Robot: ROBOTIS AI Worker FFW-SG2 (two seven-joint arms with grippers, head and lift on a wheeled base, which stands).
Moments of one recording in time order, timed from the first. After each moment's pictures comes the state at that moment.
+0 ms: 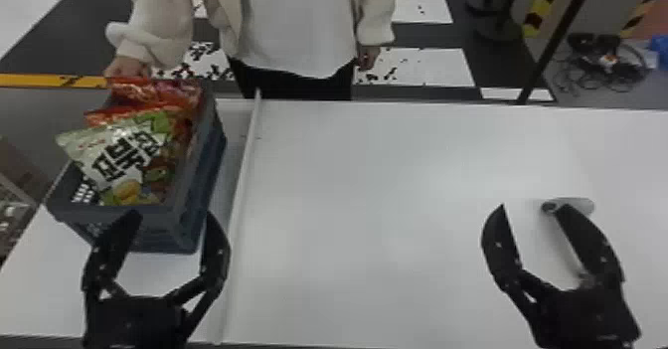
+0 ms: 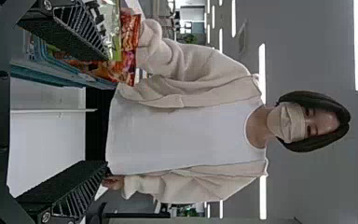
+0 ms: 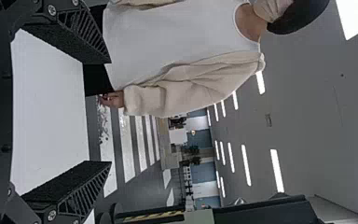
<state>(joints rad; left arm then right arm) 0.88 0.02 -0.01 -2.14 -0.02 -0.38 0.02 0.81 -0.10 0.01 -2.08 -0.21 -0.37 0.10</state>
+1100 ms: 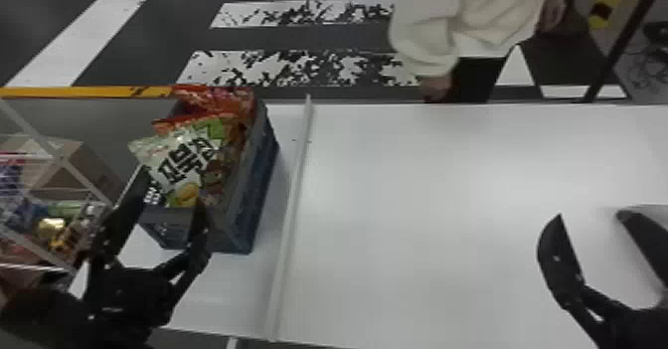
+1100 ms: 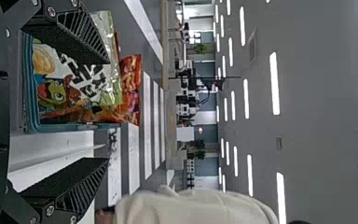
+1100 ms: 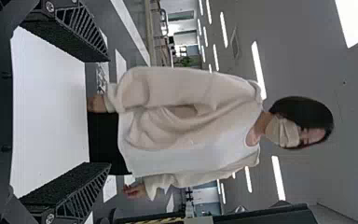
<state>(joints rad) 0.83 0.00 0.26 -2.22 0.13 -0.17 -0.17 0.81 -0.11 0.03 -2.09 -0.19 -0.37 0.10</state>
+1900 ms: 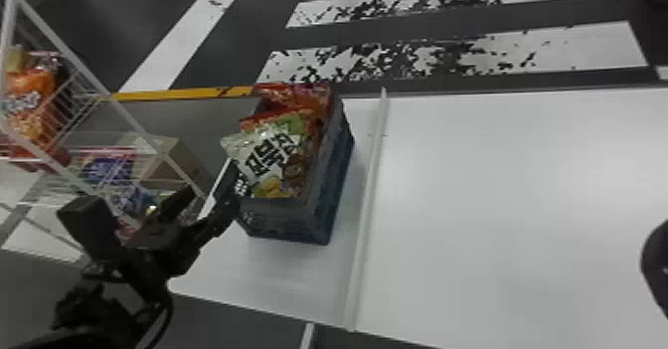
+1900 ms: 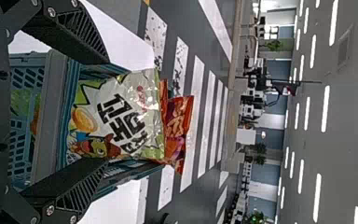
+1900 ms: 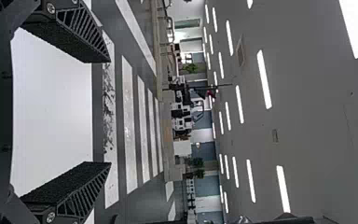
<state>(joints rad) 0.57 0.00 0.67 -2.32 0.28 0.57 -0.50 0.81 -0.11 0.04 -2.09 -0.17 -0.35 0.12</state>
